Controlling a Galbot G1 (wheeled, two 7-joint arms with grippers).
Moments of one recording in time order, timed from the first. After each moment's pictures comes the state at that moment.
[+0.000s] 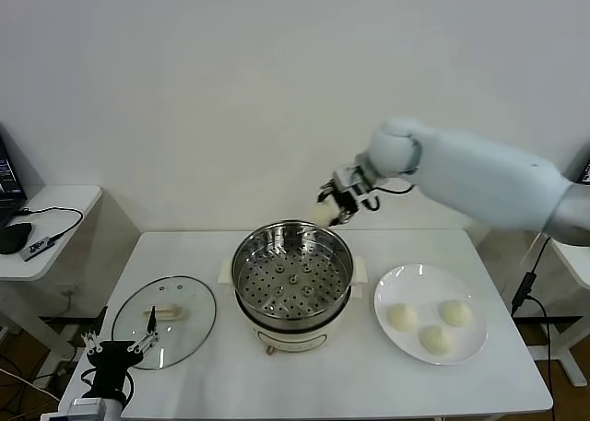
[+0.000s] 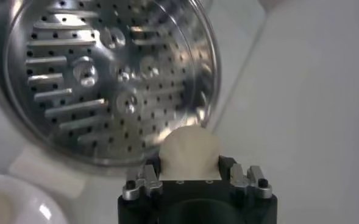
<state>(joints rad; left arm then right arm) 1.72 -1.27 -0.72 -2.10 -0.12 -0.03 -0.15 0.58 1.09 -1.26 1.26 0.17 0.02 -0.92</state>
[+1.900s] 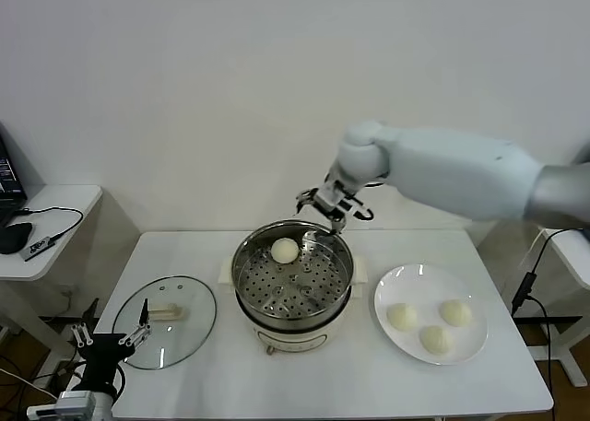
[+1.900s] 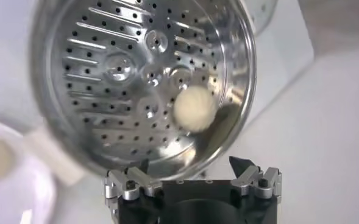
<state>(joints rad) 1.72 -1.23 -0.75 -2.13 -0.16 0.01 -0.15 0.70 0.99 -1.37 1.40 0.19 0.00 -0.95</state>
